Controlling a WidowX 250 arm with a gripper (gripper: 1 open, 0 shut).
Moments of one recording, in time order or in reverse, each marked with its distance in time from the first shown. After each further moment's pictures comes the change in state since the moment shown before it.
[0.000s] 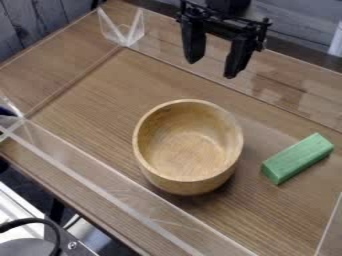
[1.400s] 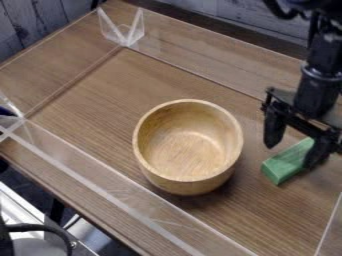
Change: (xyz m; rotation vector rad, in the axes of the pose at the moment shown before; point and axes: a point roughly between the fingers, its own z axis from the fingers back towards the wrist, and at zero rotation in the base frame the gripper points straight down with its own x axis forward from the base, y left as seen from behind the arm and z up) arm 0.013 -0.119 -0.090 -0.029 0.067 -0.217
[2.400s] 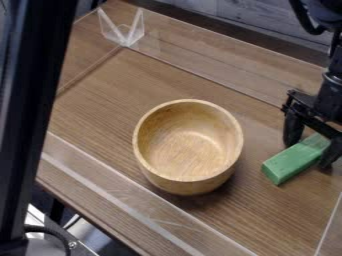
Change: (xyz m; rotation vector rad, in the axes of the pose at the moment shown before) arm 0.041 -0.005 -0.018 0.022 0.003 -0.020
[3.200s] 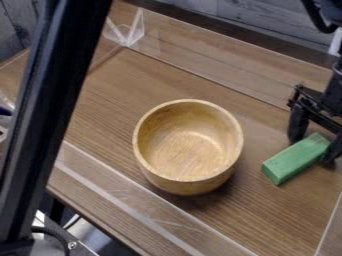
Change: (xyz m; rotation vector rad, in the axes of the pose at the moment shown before) arm 0.012 0.006 0.001 0.020 0.059 -0.006
